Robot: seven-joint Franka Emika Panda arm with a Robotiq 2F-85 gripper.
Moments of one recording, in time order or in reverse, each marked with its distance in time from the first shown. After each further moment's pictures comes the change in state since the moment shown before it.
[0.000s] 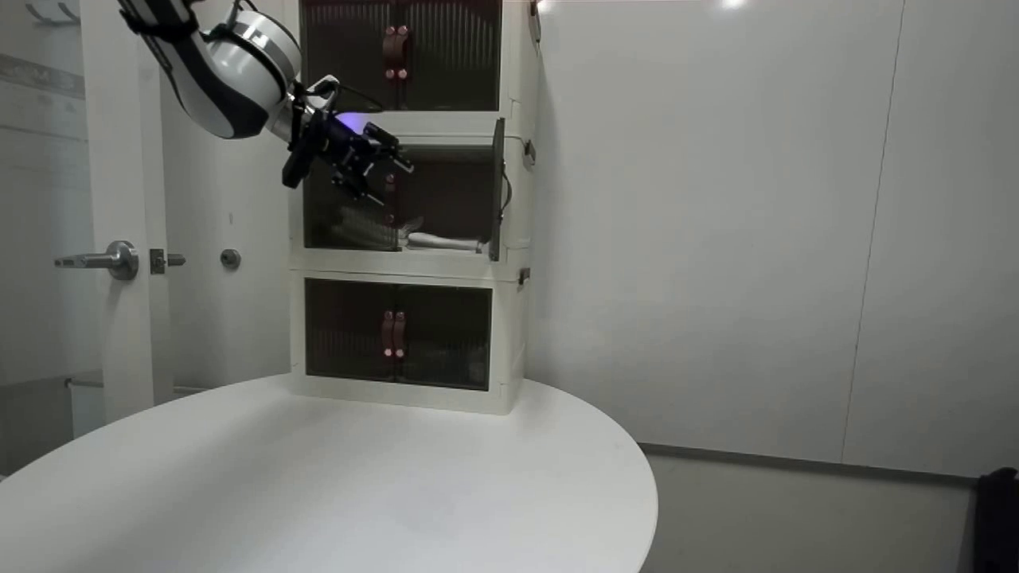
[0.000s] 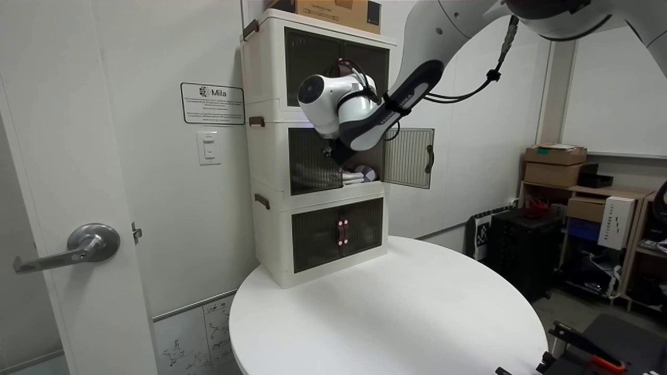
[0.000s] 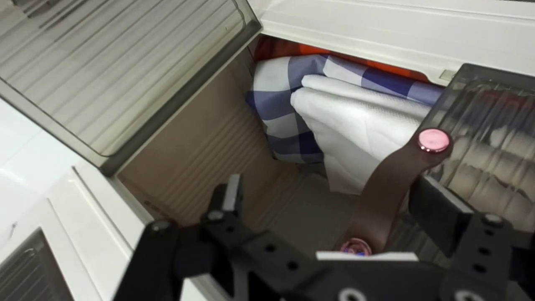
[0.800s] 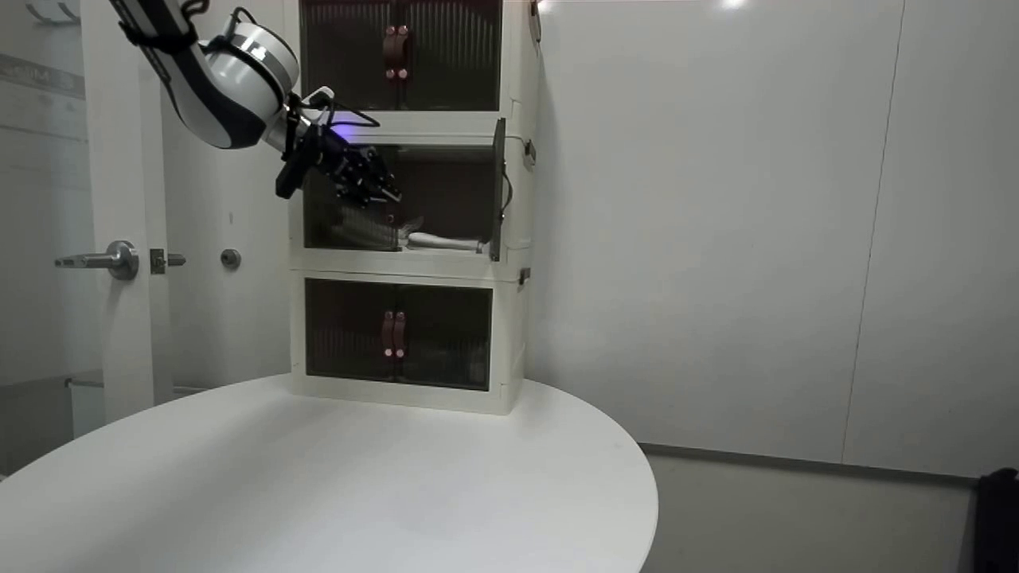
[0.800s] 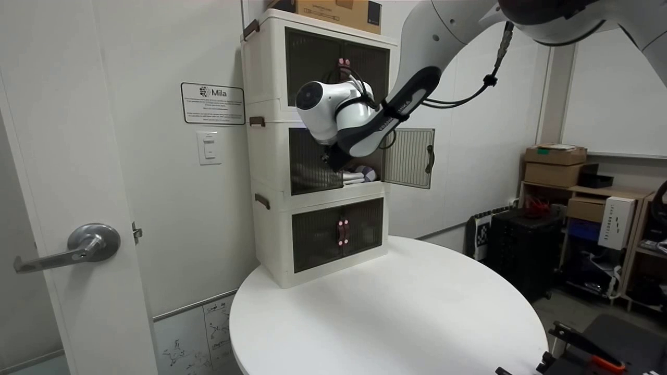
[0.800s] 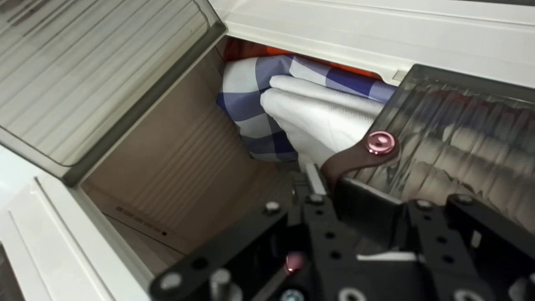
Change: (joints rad) arm 0.001 0.024 0.010 -0.001 -0.012 0.041 0.049
